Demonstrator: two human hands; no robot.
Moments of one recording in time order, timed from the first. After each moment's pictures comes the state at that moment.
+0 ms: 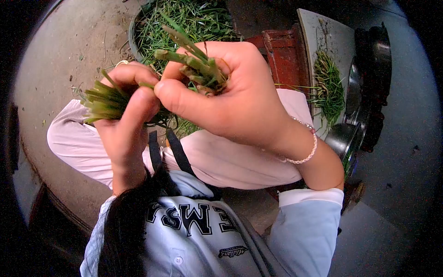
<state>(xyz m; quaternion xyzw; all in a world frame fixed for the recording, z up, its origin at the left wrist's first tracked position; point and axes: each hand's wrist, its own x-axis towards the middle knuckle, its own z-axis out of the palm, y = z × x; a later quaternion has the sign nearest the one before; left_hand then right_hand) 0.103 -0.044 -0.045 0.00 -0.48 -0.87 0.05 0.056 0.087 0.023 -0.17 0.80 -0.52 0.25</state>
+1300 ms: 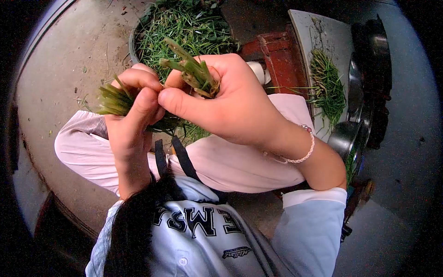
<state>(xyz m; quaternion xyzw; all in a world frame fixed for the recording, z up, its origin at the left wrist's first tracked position) 0.091 -0.038 -0.052 -0.04 -0.38 -0.92 0.03 0.059 0.093 0.019 -0.10 0.74 -0.60 0.29</state>
